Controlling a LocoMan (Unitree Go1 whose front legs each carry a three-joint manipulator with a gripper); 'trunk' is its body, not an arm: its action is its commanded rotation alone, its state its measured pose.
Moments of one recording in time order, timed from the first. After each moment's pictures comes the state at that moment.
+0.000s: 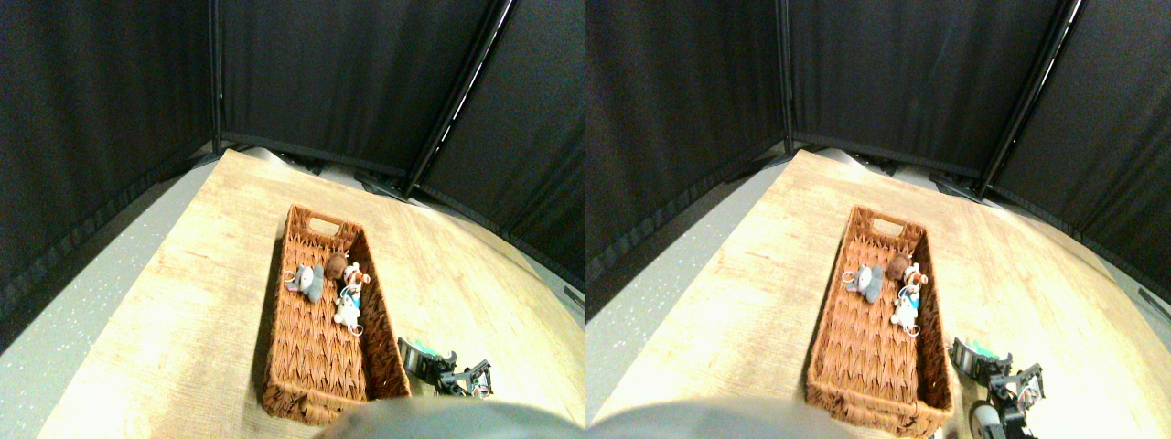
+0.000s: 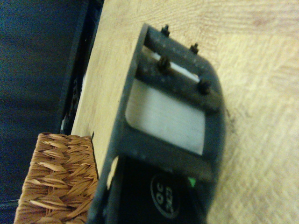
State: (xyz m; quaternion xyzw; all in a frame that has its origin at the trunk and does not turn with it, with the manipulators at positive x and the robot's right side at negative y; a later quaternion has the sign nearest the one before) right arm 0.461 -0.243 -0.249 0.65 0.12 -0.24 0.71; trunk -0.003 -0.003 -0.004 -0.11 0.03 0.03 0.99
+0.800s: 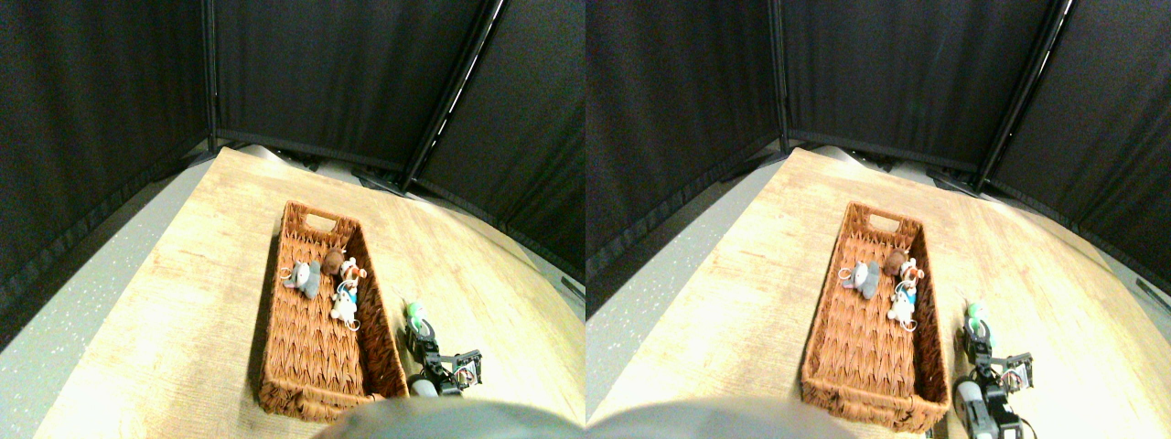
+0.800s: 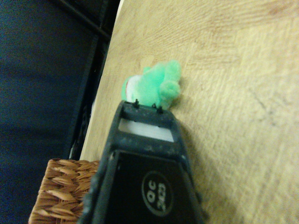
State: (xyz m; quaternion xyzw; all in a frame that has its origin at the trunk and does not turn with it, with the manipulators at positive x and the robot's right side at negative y) right arm 0.474 -0.241 -0.239 0.60 0.05 -0.28 0.75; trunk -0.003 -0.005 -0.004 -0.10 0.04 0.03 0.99
